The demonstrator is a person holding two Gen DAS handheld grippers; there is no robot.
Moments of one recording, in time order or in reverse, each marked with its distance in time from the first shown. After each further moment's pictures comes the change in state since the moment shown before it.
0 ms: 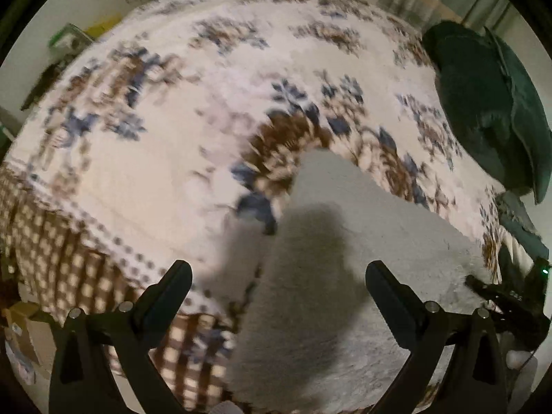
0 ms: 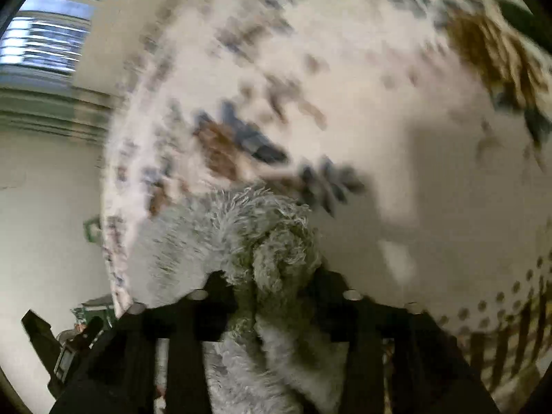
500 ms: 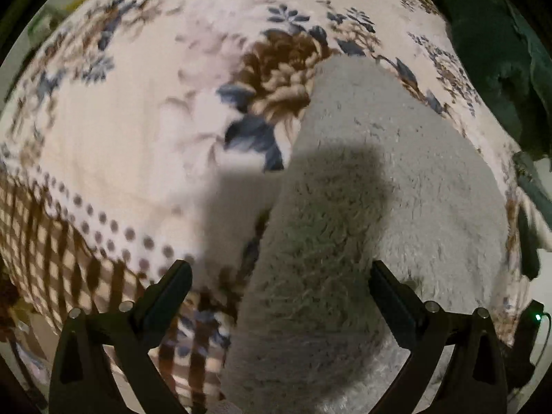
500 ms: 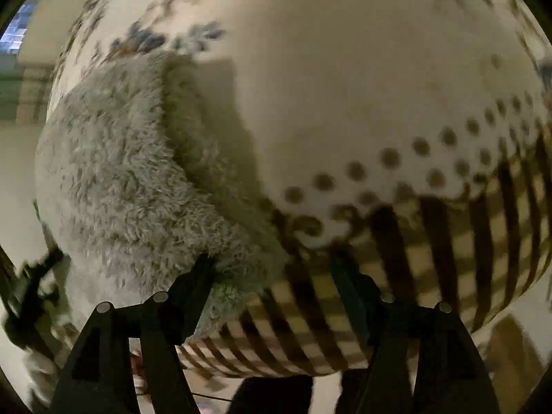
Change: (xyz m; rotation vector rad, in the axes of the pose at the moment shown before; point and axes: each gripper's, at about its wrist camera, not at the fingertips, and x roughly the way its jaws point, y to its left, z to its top) left arm 0.056 0.013 -0.032 0.022 0.173 0.000; right arm 0.007 -0.075 -0.080 0.045 0.084 -0.149
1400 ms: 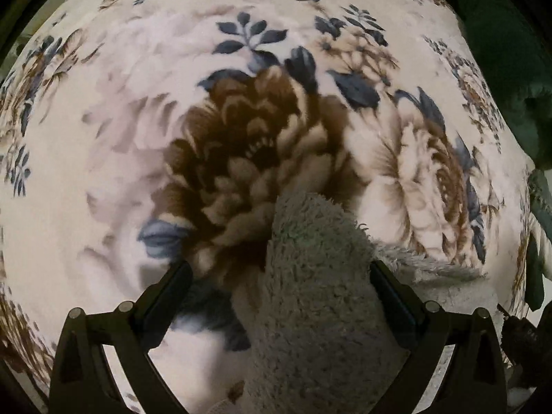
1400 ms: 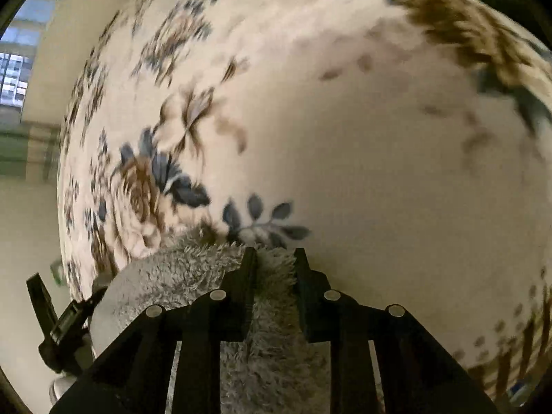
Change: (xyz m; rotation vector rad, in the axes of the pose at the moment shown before) left arm 0.070 -0.026 0.132 0.064 0.041 -0.002; right arm 0.006 0.065 0.123 0.048 -0.174 0.043
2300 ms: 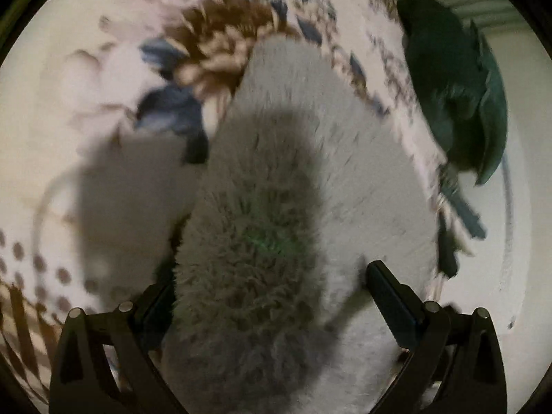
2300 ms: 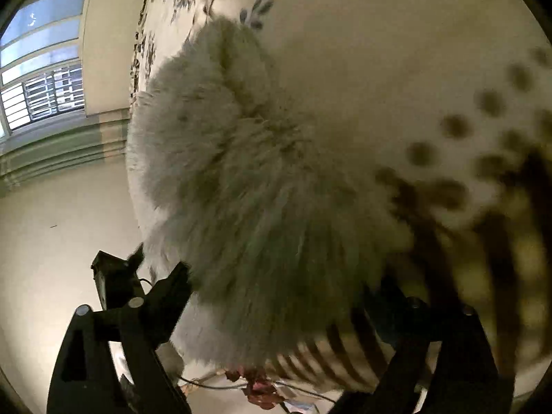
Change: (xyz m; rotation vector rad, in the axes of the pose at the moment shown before) left arm -0.009 0.025 -0.112 -0.091 0.059 -0.440; right arm 0.027 -0.074 -0.133 0.107 0.184 0.451
